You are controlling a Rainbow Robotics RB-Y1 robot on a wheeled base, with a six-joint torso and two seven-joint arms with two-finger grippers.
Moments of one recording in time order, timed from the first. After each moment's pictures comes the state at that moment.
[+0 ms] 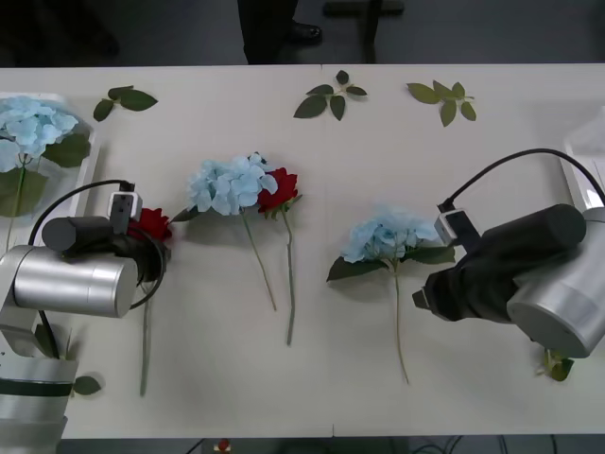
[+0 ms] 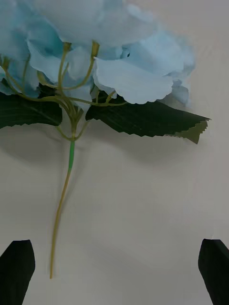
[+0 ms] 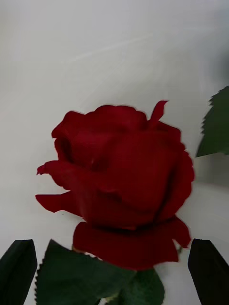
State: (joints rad) right arm -0.19 -0.78 0.45 -2.19 -0.54 1.47 1.08; left arm -0.08 0.21 -0.01 -1.82 0.02 1.15 -1.48
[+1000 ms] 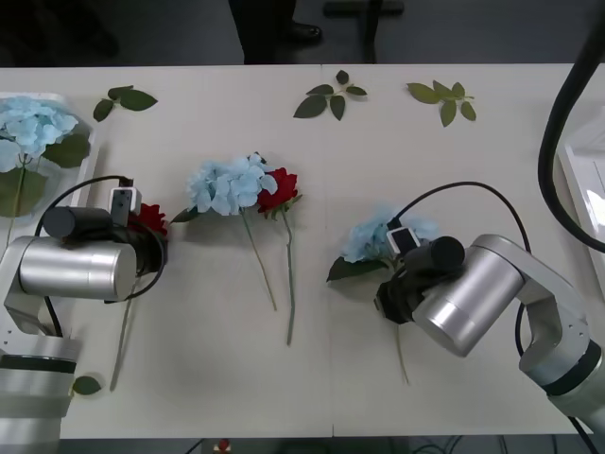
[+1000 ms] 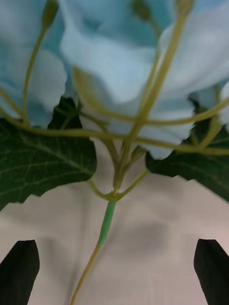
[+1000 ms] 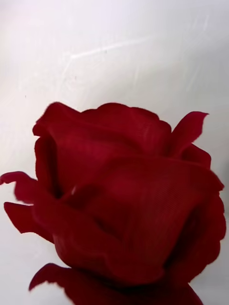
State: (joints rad) right arm -0.28 -0.55 0.63 -1.87 -0.27 1.35 1.08; left arm -0.15 0.21 0.04 -1.69 0.09 1.11 -1.48
